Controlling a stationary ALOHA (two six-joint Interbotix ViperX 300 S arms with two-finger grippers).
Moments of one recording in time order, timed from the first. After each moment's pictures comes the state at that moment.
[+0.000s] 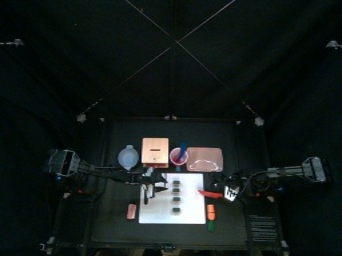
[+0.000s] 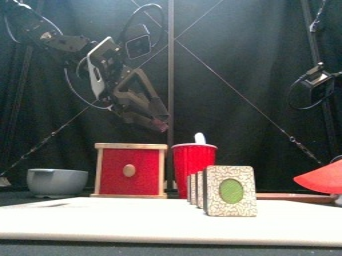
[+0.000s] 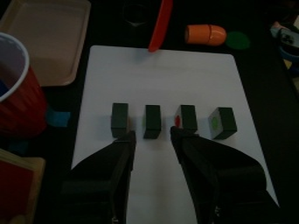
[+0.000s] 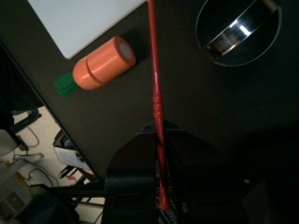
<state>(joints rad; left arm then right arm) -0.05 -0.04 0.76 -0.12 -0.18 0.01 0.01 -0.69 1.13 0.44 0.88 0.28</state>
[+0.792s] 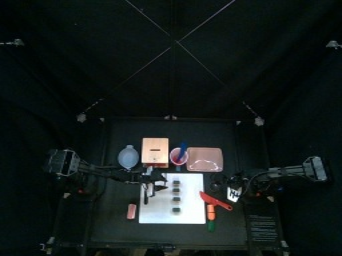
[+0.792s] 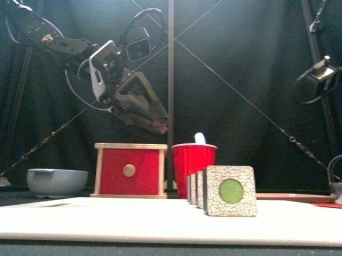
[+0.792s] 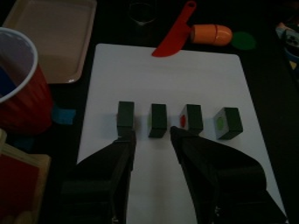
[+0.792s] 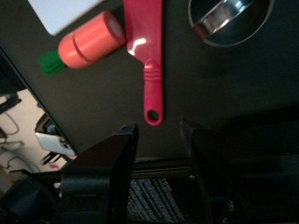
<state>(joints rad) -0.04 -0.04 0.76 -0.12 -0.18 0.00 -0.02 -0.73 1.07 0.33 1.01 0.29</state>
